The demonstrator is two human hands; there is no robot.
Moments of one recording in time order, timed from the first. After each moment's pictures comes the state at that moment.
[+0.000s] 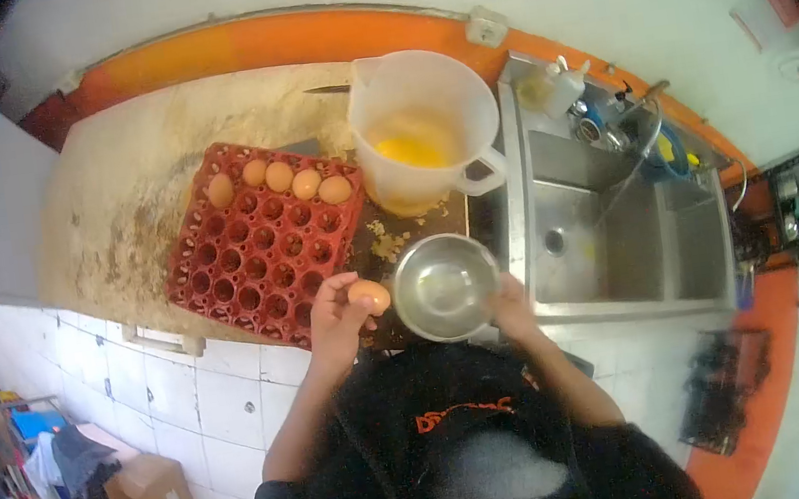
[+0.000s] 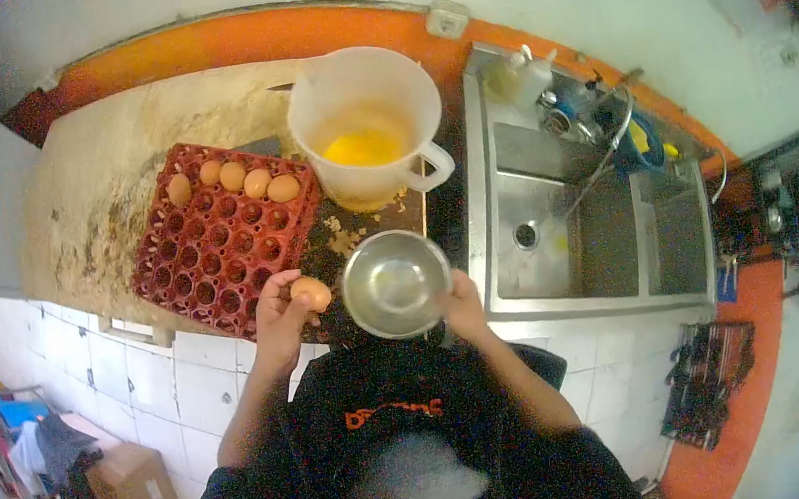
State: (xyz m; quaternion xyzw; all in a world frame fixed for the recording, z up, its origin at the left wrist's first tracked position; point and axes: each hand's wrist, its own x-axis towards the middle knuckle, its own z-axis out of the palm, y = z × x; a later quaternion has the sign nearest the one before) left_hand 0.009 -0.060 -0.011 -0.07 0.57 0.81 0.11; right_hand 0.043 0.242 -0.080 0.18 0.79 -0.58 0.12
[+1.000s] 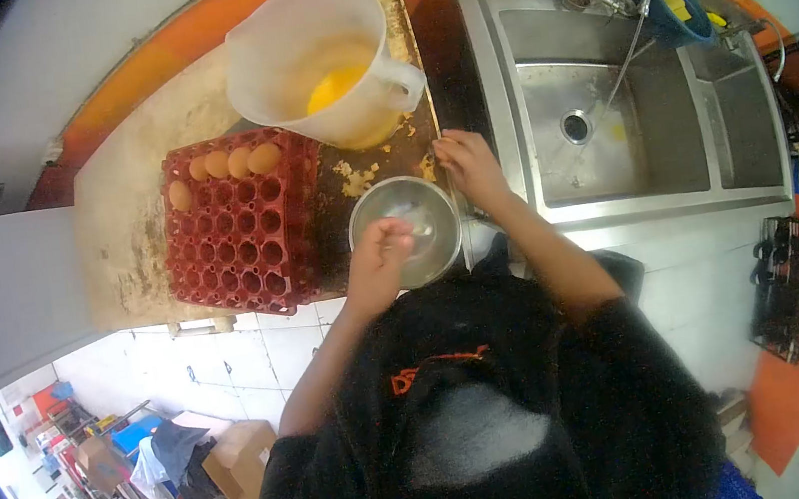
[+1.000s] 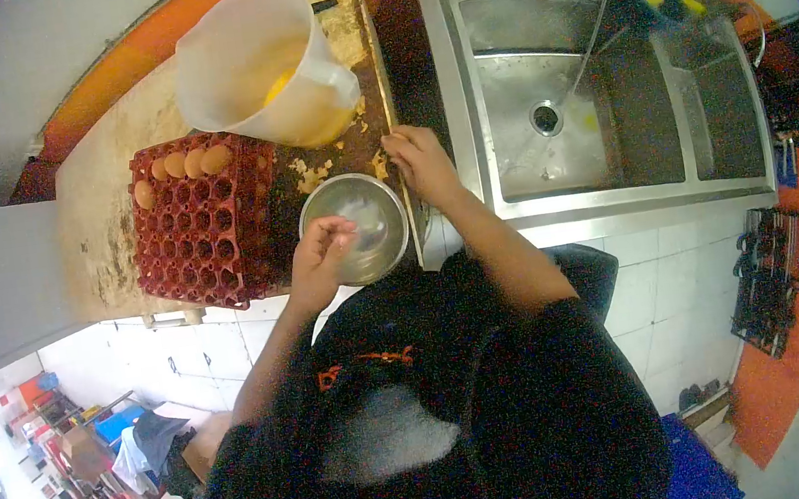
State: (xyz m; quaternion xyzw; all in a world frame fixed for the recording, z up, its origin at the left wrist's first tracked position) left_hand 0.014 0.024 -0.045 0.05 0.75 0.62 0.23; right_hand -0.044 0.263 -0.146 -0.12 0.88 -0.40 -0.23
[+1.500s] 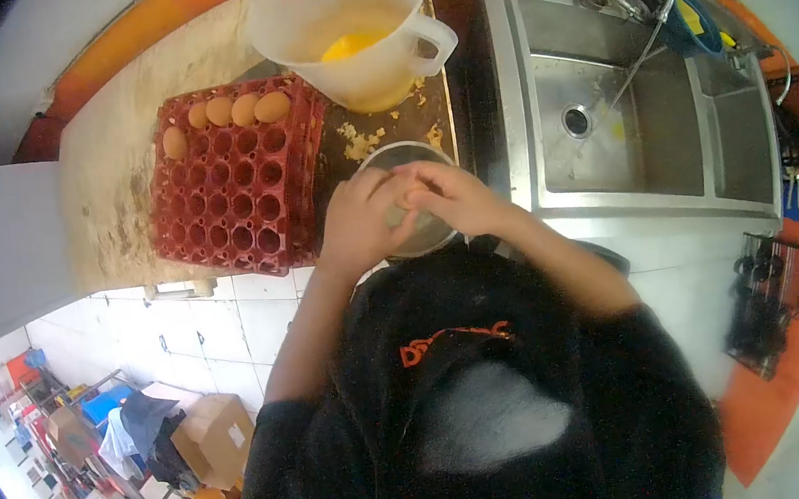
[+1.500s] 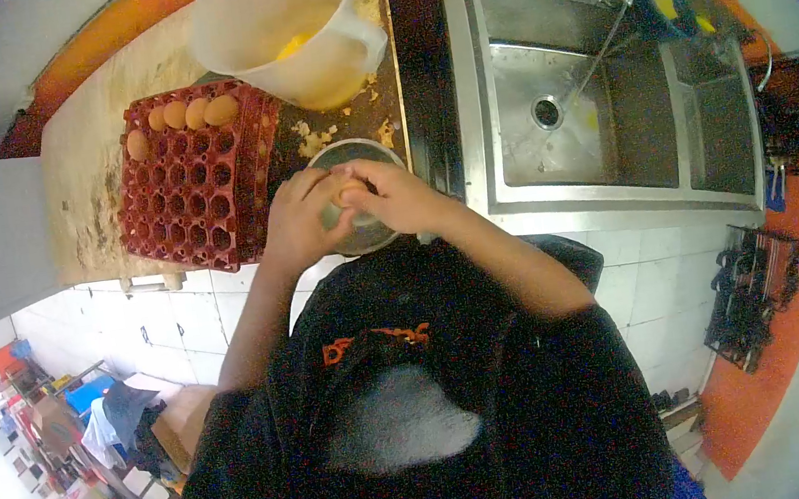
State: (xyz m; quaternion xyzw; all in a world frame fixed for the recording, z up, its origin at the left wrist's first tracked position) left_hand -0.009 0.012 -0.008 0.34 0.90 0.28 -0.05; right_hand 0.003 0.209 -0.039 -0.13 0.71 -0.66 0.22
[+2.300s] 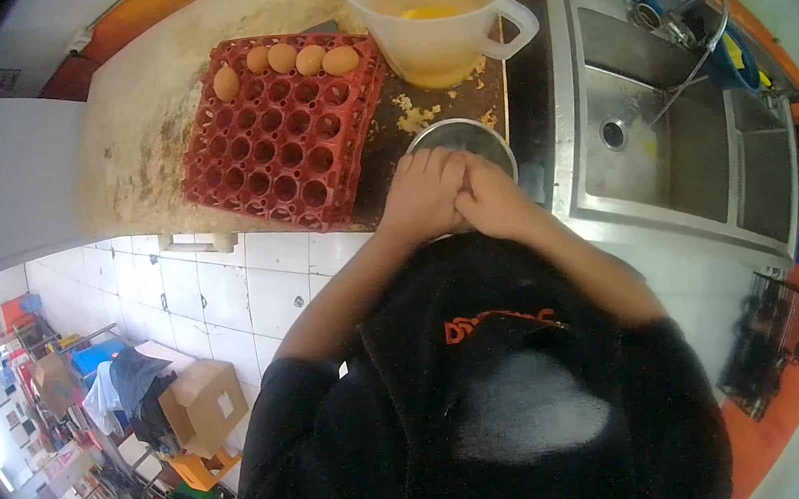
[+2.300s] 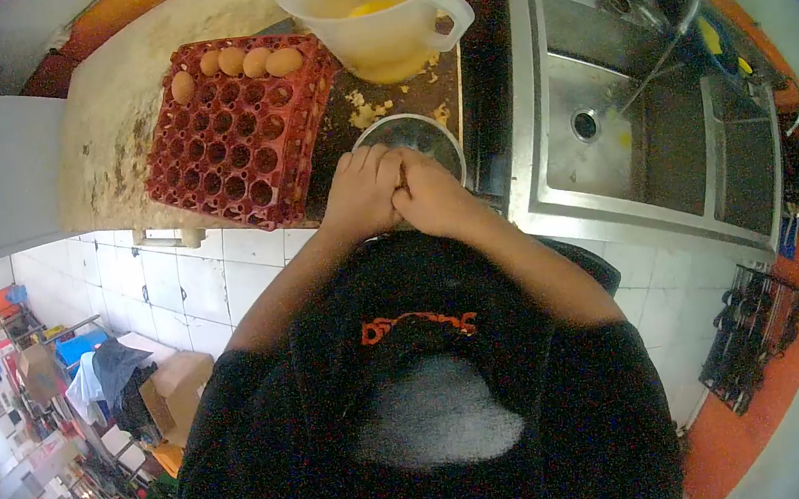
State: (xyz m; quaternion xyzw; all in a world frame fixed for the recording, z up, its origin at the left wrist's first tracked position) left_hand 0.005 0.013 -0.045 0.34 0.91 0.22 -0.10; right_hand 0.016 0.172 -0.029 -0.11 0.84 -0.50 0.16
